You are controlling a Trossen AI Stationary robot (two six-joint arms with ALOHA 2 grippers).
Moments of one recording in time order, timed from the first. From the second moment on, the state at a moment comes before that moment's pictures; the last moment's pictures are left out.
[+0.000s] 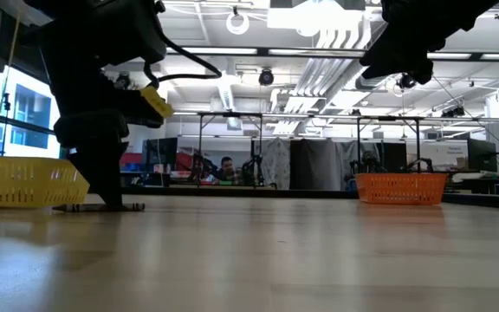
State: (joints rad) left arm -0.24 1.59 0.74 -0.43 -0.22 -0.65; right arm 0.13 0.89 0.68 -0.37 0.32 0.58
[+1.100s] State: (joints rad) left arm -0.24 1.59 0.85 -0.49 -0.18 -0.58; right arm 0.13 0.89 0.68 -0.37 0.32 0.58
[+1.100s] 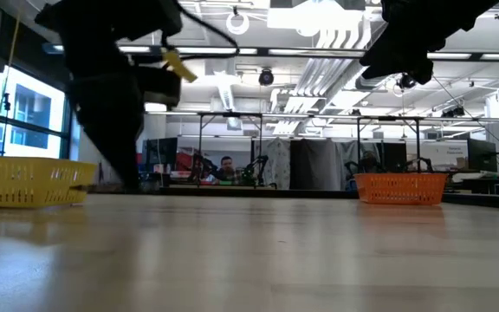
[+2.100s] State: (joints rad) left arm -0.40 1.59 1.08 0.67 -0.64 0.20; right arm 0.58 1.00 0.36 0.71 0.90 0.19
